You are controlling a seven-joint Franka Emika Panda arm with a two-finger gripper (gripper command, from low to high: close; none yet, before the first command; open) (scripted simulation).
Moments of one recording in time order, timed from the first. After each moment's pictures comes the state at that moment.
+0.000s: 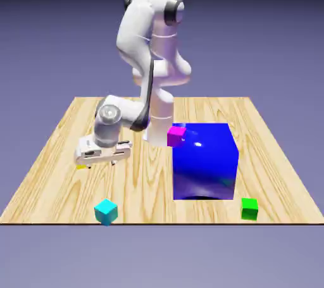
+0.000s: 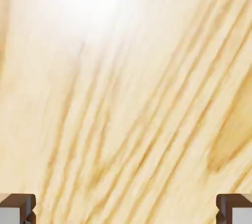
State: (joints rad) arm 0.14 0.34 -0.66 -2.49 -0.45 2.39 0.24
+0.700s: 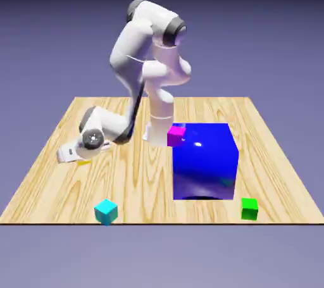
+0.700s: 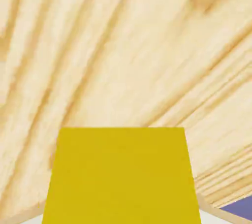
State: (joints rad) arm 0.25 0.53 -0.72 -2.30 -0.54 2.22 0.09
